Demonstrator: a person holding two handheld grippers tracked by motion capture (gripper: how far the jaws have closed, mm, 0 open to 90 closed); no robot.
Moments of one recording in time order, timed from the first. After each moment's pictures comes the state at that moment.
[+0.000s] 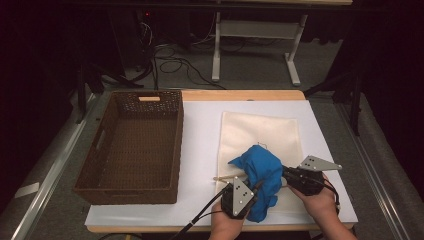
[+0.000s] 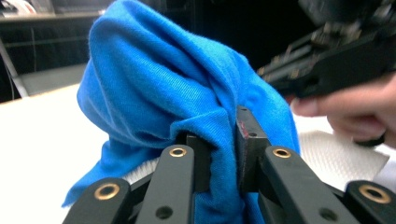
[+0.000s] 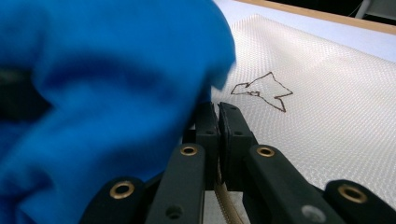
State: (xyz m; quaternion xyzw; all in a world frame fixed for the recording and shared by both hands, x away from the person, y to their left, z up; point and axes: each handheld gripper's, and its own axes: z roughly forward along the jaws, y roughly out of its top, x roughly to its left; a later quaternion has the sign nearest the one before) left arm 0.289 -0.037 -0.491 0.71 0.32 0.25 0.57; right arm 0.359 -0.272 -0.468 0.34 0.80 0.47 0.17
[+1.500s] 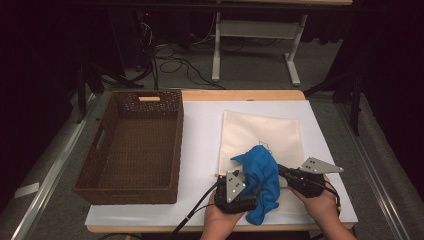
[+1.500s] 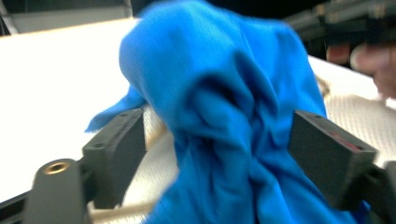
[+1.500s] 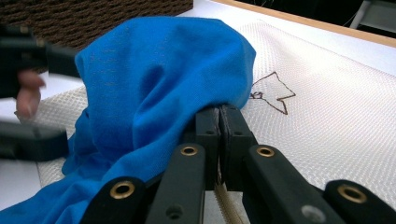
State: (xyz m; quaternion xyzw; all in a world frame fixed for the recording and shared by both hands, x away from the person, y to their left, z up) left arm 0.309 -0.020 -0.493 0.72 0.38 0.20 0.54; right arm 0.353 -0.272 -0.466 0.33 0.80 0.47 0.18
